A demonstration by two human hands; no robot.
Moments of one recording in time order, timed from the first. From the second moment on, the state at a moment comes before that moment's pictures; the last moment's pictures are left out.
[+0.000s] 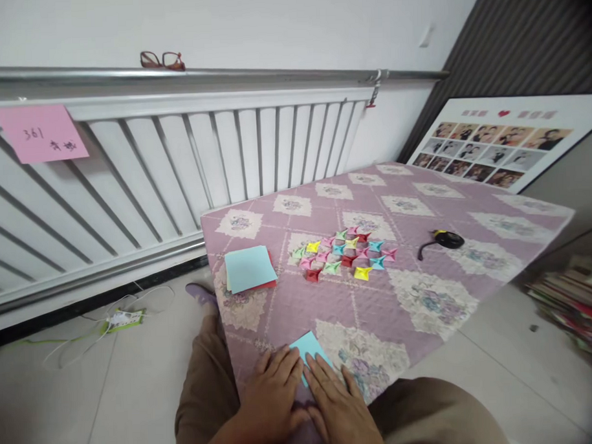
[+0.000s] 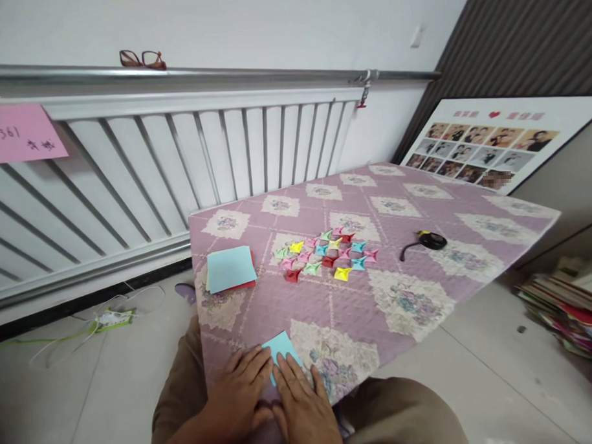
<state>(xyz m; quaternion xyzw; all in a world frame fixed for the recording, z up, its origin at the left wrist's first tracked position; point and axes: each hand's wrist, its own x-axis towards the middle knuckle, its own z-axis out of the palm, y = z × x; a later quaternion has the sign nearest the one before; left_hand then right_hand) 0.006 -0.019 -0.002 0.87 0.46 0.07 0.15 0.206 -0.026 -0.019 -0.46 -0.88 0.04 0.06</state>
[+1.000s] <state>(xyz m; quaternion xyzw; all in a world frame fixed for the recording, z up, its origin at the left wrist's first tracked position) 0.000 -0.020 -0.012 0.88 0.43 0.04 0.19 0.201 0.023 0.013 -0.59 -0.80 0.14 0.03</state>
